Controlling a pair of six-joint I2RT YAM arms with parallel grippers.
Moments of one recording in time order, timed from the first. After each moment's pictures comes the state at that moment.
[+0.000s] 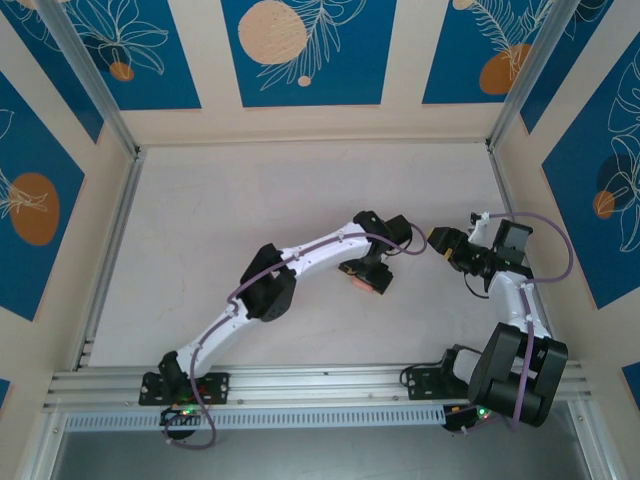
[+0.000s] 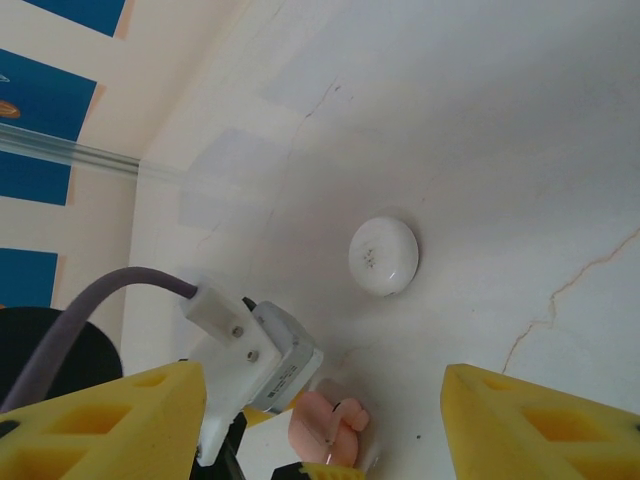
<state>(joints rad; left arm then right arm) -1.03 2.56 2.37 -1.32 0.00 -0.39 -0.39 1.14 0.59 -0.28 -0.88 0.38</state>
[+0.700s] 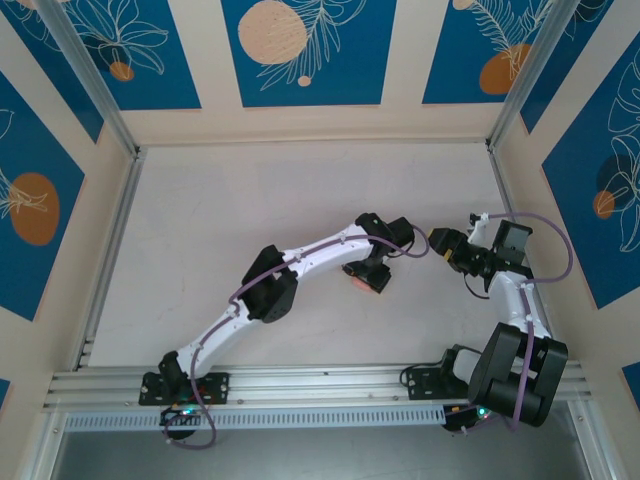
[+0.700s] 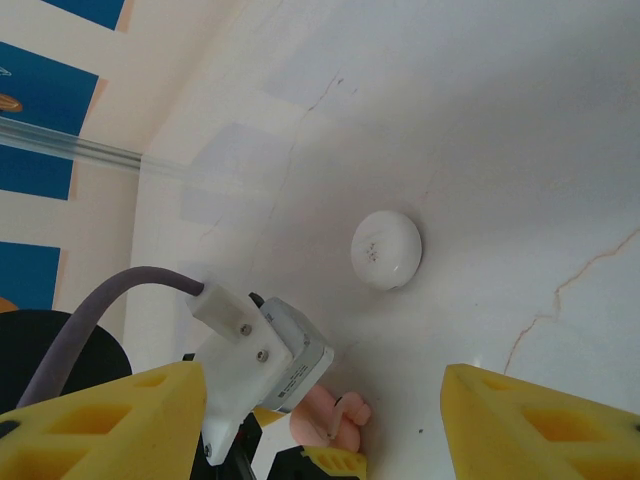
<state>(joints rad) -1.04 2.57 2.38 -1.32 -0.04 -0.36 -0.39 1.14 0.59 -0.30 -0.89 0.37</state>
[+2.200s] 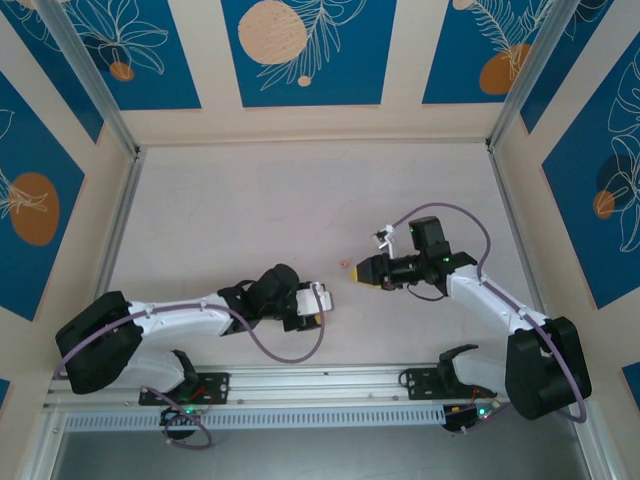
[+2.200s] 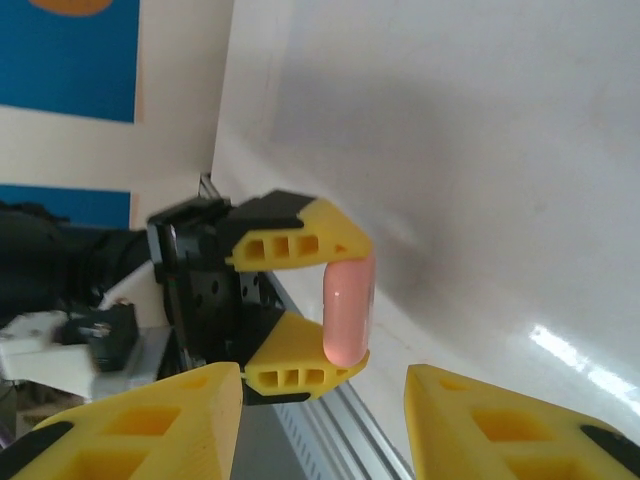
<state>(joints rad) -0.98 1.34 0.57 0.05 0.17 0.45 0.34 1.18 0.63 -0.37 -0.97 0.47</state>
